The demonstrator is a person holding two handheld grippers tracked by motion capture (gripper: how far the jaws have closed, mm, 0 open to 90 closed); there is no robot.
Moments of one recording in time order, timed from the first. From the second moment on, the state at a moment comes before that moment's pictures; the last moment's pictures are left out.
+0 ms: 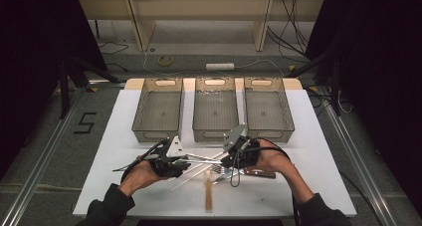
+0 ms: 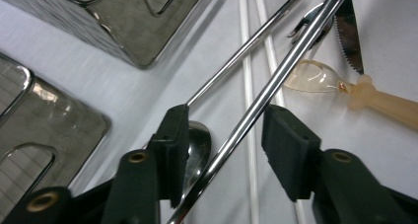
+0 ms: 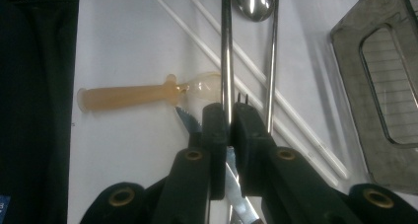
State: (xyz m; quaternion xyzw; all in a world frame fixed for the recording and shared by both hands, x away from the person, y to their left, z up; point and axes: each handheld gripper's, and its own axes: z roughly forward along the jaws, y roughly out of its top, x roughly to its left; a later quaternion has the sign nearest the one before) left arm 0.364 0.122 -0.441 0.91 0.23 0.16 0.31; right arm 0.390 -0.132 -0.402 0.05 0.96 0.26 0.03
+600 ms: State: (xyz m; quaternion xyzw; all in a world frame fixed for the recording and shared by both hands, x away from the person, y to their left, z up) left arm 0.354 0.116 -0.431 0.94 0.14 0.14 0.28; right arm 0.395 -0.141 -0.400 0.04 0.95 0.29 0.03
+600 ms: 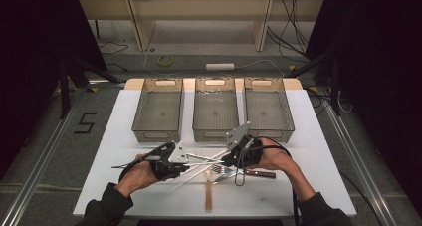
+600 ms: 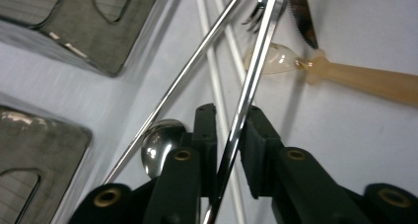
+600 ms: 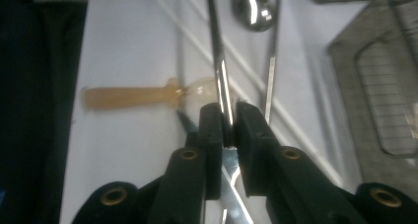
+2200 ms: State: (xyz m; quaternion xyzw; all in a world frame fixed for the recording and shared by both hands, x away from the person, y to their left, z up) left arm 0.449 0.199 -0.380 0.80 0.42 0.18 0.39; right arm 0.379 -0.177 -0.425 0.26 0.86 0.43 0.11
